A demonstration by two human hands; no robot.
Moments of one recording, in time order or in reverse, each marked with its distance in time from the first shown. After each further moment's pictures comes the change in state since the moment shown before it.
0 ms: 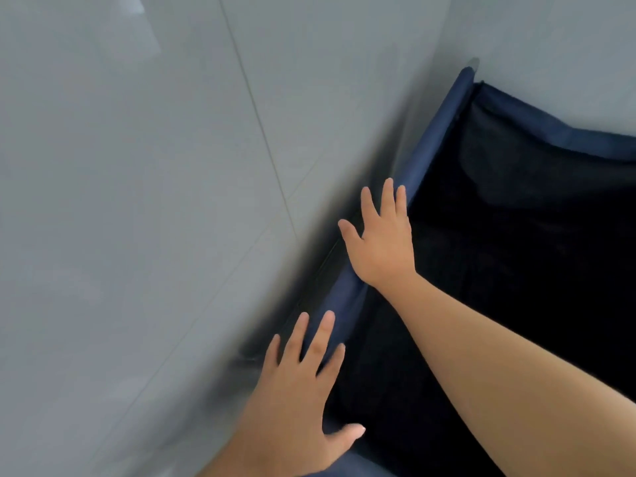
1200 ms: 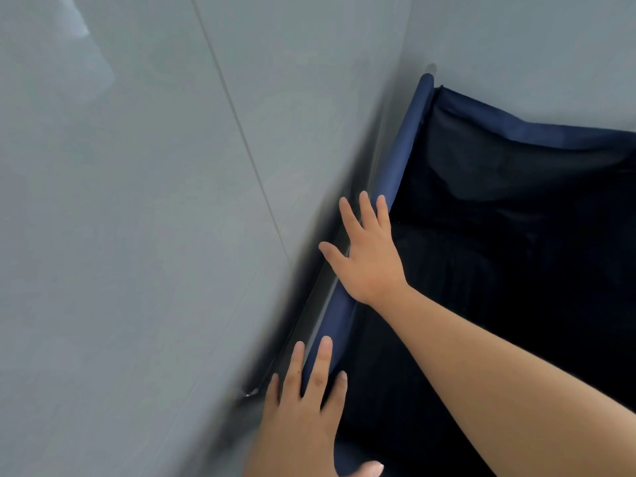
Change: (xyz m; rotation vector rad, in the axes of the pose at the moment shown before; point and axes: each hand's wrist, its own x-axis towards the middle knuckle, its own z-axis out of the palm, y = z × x) left_hand 0.027 -0.019 -0.001 0.003 -0.002 0.022; right_hand 0.011 -0.006 0.012 0.126 0.037 -0.001
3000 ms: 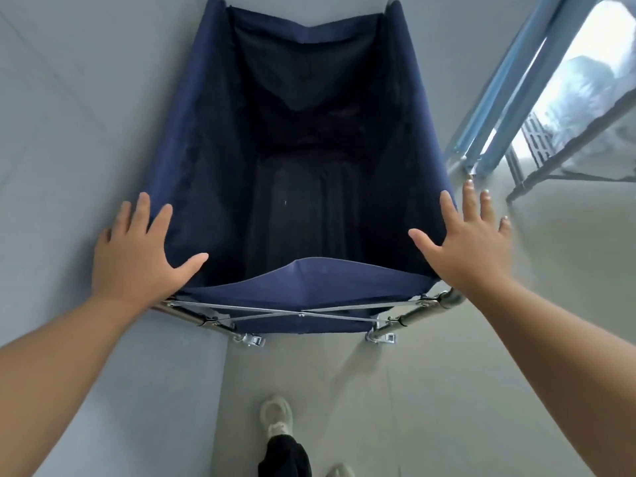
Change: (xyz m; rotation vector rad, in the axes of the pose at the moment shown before) left_hand -0.068 0.001 0.032 0.061 0.305 0.002; right_hand -0.445 0.169 -0.157 -0.645 0.153 0.689
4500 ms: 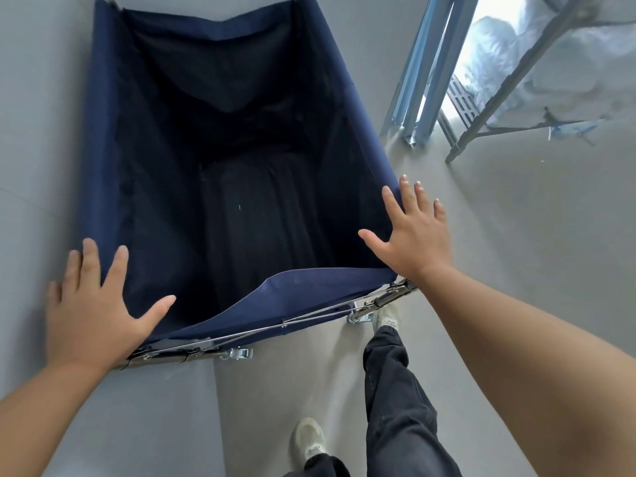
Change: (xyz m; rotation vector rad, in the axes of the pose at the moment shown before) left_hand 0.028 -0.017 0.018 0.003 -0.034 0.152; right_hand 0.000 -0.008 0.004 0.054 0.053 0.027
